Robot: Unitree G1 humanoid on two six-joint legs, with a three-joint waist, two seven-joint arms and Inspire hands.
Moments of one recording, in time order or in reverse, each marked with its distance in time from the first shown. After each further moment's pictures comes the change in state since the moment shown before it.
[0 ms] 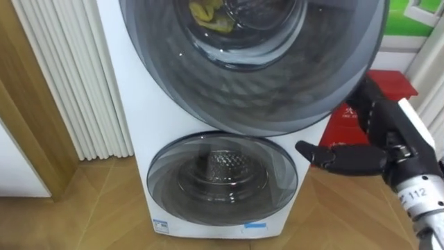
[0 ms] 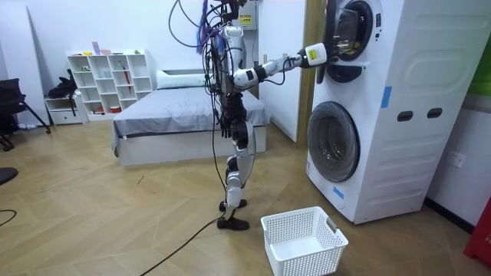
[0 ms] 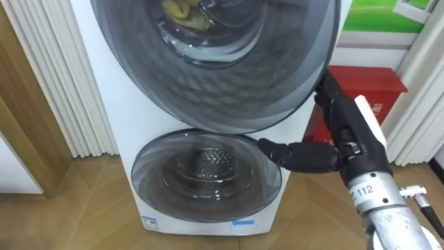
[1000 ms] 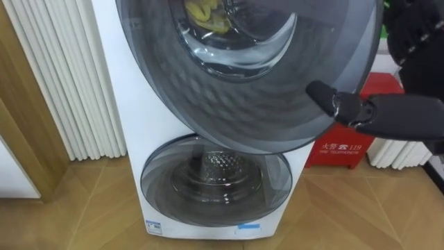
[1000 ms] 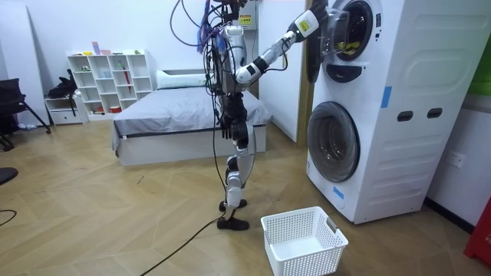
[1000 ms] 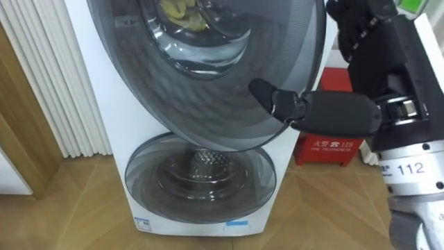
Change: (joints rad) left arm 0.017 0.001 0.028 0.025 0.002 -0.060 0.001; right arm -0.061 -0.004 -0.098 -0.198 0.174 -0.110 0.076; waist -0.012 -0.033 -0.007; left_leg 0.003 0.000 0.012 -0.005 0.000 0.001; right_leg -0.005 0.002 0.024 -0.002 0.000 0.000
